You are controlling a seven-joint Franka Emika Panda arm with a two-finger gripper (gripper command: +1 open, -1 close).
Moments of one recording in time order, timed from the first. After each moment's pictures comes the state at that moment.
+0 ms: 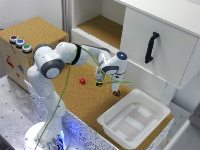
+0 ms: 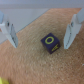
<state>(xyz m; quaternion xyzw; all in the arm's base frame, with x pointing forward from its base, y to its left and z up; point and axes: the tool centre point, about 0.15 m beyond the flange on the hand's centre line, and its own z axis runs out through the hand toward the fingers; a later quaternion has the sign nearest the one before) 0.429 -0.136 0.296 -0.96 0.26 -0.03 0.09</state>
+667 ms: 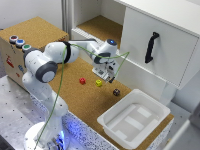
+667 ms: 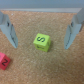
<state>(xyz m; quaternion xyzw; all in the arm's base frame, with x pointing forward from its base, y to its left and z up) 0.395 -0.028 0.304 -0.99 -0.13 0.01 0.06</state>
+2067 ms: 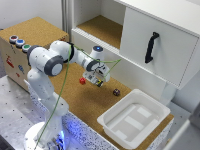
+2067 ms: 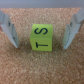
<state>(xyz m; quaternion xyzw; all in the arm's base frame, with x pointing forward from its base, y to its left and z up) 0.443 -0.005 0.207 -1.00 0.02 -0.06 0.02</state>
